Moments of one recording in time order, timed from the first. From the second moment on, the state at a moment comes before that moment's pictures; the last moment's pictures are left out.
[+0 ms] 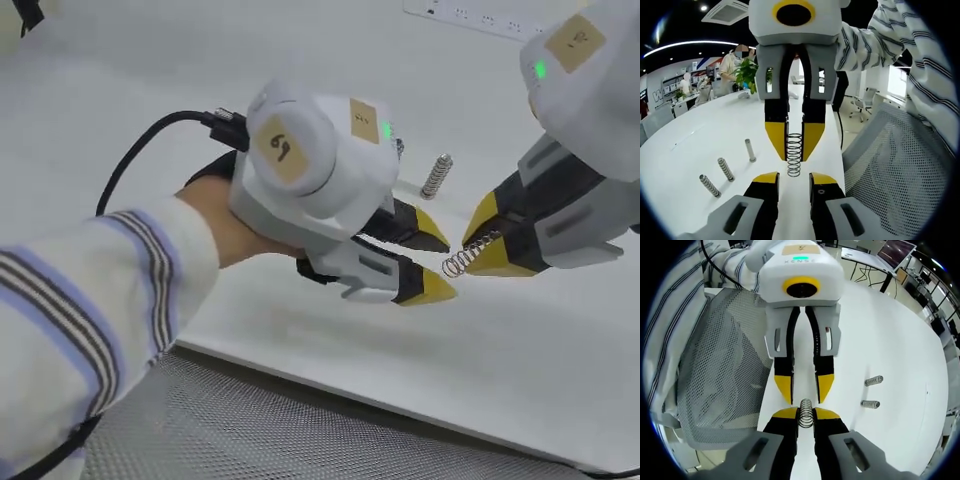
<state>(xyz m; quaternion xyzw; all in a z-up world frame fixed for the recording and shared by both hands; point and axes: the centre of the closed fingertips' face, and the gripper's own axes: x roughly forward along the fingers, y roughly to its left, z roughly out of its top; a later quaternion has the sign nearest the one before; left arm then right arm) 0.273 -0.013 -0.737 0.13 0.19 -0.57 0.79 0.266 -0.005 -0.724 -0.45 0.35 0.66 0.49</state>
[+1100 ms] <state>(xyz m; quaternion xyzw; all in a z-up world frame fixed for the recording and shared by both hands) 0.295 -0.018 -0.745 0.06 0.20 -0.51 0.83 0.325 -0.053 -0.710 -0.45 0.37 0.59 0.56</state>
